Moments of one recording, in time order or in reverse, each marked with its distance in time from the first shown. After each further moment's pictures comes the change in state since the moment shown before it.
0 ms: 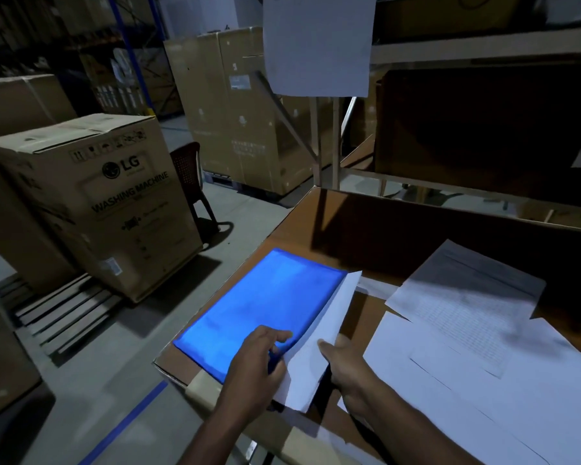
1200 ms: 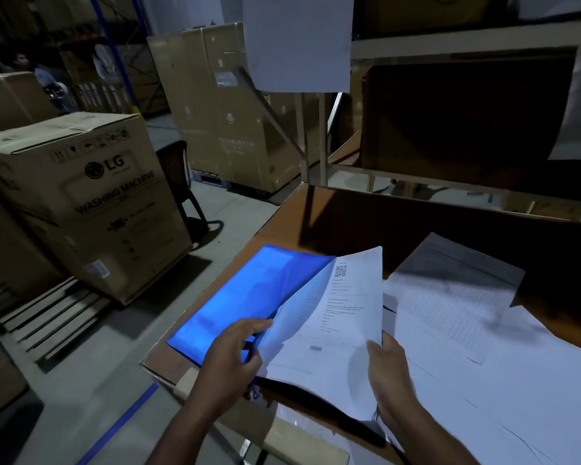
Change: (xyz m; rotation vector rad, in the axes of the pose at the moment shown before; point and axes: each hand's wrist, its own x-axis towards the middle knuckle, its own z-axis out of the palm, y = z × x) left_hand 0.003 -0.002 -0.024 -0.146 0.016 0.046; right_hand -0.048 -0.004 -0.058 0.011 0.397 -0.094
